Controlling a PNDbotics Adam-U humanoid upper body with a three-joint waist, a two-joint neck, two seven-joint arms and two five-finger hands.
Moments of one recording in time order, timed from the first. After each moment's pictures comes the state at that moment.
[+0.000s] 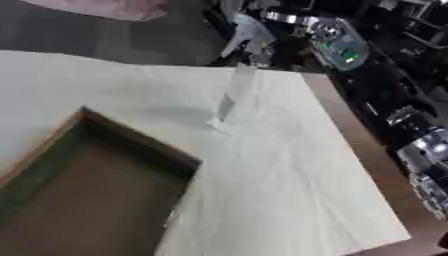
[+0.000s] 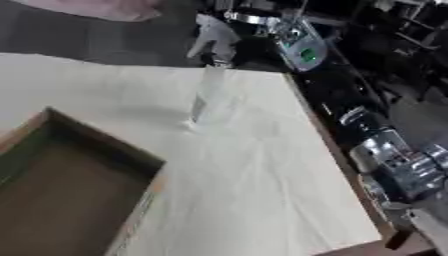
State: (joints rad) left arm -0.15 0.39 0.13 -1.98 0.42 -0.16 -0.39; right arm -1.20 -0.64 0.15 -0.77 0.04 -0.43 0.74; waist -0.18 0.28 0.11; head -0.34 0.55
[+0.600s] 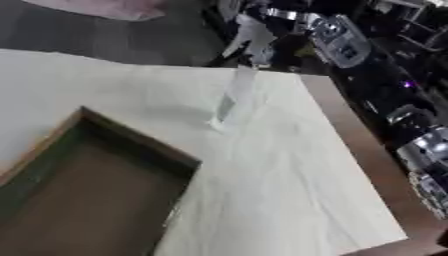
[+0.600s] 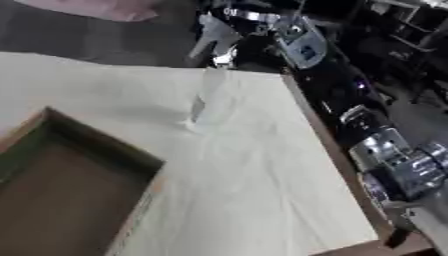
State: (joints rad) left arm -0.15 0.39 0.13 -1.98 0.42 -0.16 -0.39; right arm -1.21 -0.64 0.15 -0.77 0.06 -0.44 0.74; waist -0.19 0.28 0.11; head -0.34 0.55
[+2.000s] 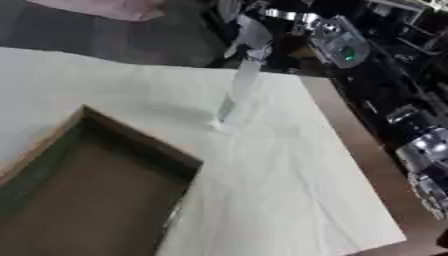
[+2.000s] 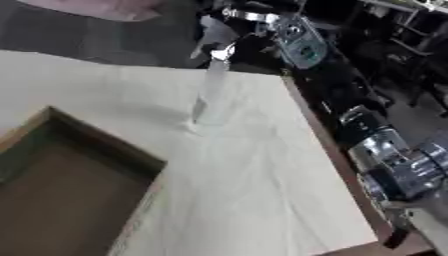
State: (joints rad) left arm -0.15 0.38 0.13 -1.98 0.41 -0.14 -0.39; right arm -1.20 -0.64 0.15 -0.79 0.00 -0.41 0.77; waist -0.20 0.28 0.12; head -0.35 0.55
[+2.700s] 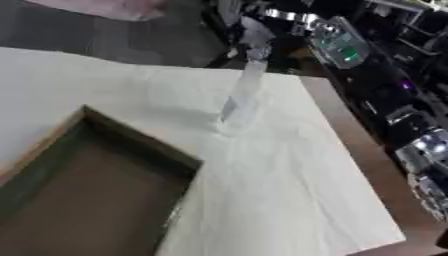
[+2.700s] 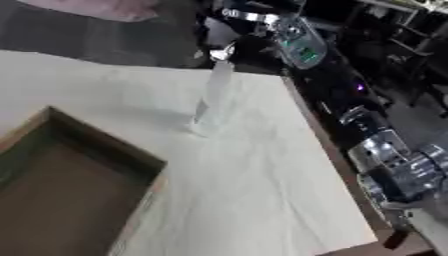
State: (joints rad) left arm -0.16 0.38 0.13 -1.98 0.41 -0.14 -0.39; right arm -1.19 -0.64 0.15 -0.79 -0.01 -0.41 0.77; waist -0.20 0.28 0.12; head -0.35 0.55
